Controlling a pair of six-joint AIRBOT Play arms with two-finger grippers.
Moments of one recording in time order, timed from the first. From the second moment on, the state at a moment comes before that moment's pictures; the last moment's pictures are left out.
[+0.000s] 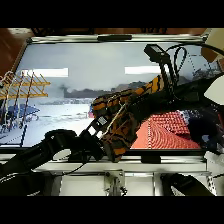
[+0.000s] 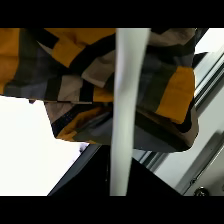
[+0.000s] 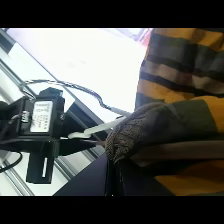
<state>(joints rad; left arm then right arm) -0.99 -1.00 0.79 1.42 -0.85 -1.61 0.42 -1.00 1.39 -1.05 1.44 1.46</state>
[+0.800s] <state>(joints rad) -0.99 -1.00 0.81 1.42 -0.93 -1.54 -0.08 -1.06 1.62 -1.38 1.62 1.37</state>
